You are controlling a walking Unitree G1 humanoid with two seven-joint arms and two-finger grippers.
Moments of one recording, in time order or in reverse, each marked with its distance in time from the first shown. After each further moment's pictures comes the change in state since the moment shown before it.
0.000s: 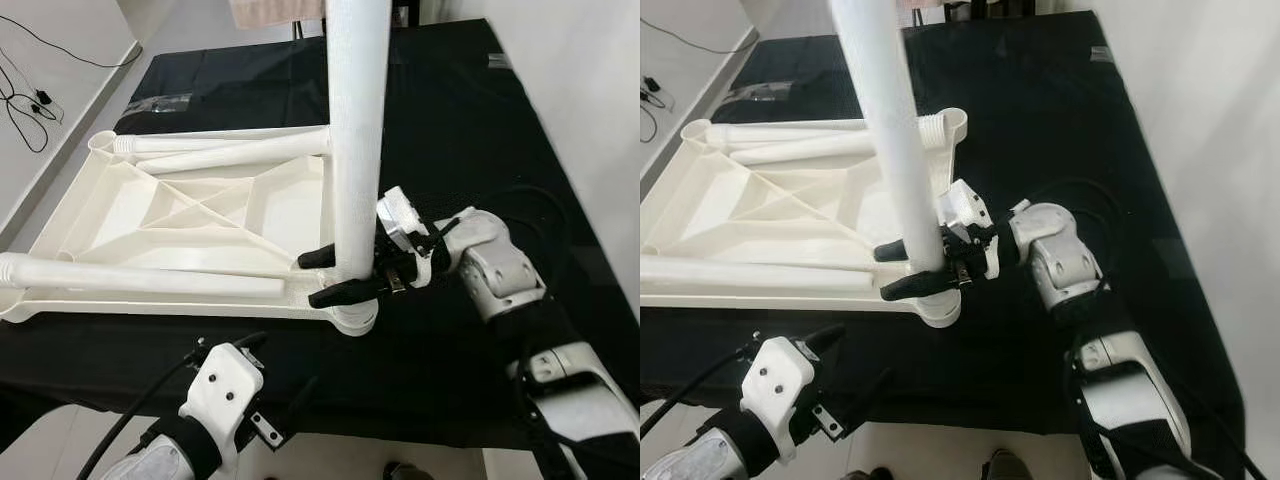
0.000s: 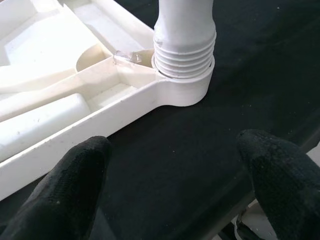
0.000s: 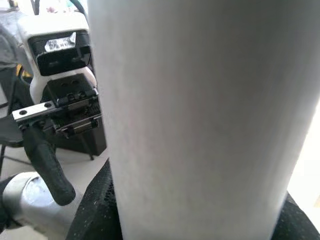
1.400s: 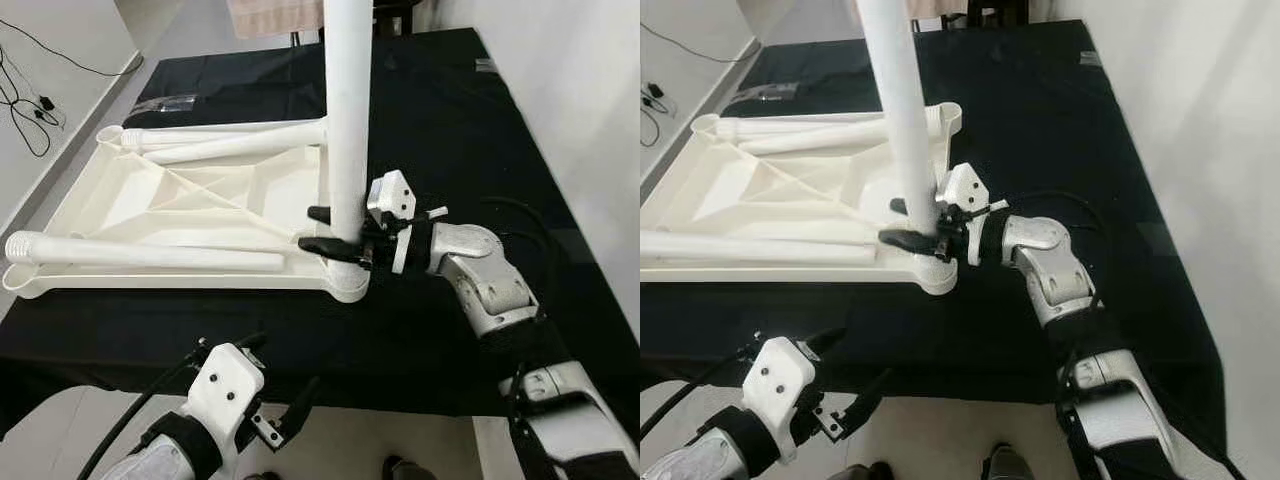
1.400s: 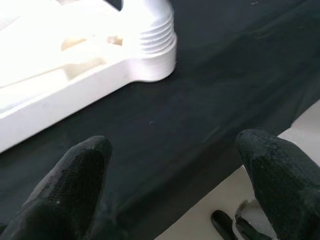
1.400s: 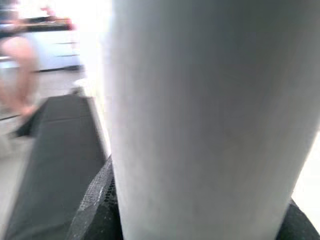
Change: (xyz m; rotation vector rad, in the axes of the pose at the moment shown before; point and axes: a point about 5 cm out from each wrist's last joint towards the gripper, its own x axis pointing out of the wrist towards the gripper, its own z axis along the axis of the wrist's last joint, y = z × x) left arm 0.003 0.001 -0.003 -0.001 0.013 -0.003; right arm -0.008 -0.004 -0.016 0.047 0.004 -0.794
